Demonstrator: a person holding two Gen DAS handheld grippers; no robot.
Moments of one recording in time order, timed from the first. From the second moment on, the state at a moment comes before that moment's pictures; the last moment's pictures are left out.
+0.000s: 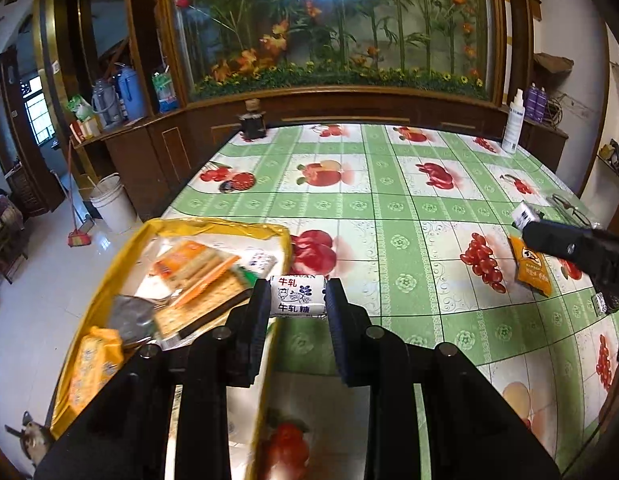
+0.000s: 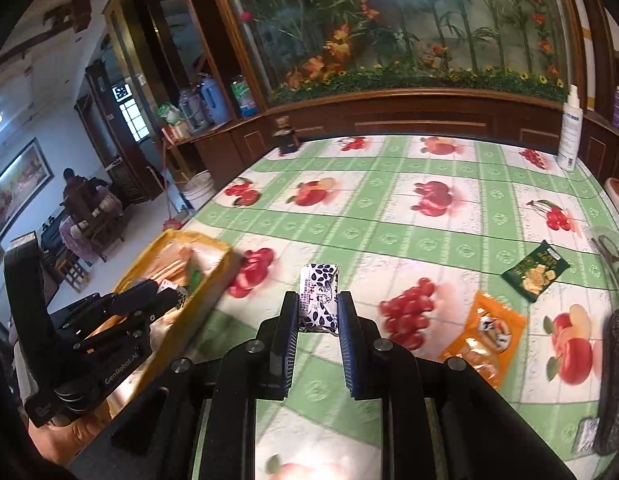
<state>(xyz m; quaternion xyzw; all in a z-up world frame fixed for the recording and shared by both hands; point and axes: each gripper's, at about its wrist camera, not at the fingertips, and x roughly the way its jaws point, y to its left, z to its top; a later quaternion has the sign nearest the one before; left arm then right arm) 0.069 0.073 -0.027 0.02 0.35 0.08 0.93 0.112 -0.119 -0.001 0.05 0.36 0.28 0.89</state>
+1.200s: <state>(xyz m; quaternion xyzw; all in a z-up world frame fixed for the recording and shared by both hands) -0.008 0.199 -0.026 -0.06 0.32 0.17 0.93 0.077 0.058 -0.001 0.00 0.36 0.37 0.86</state>
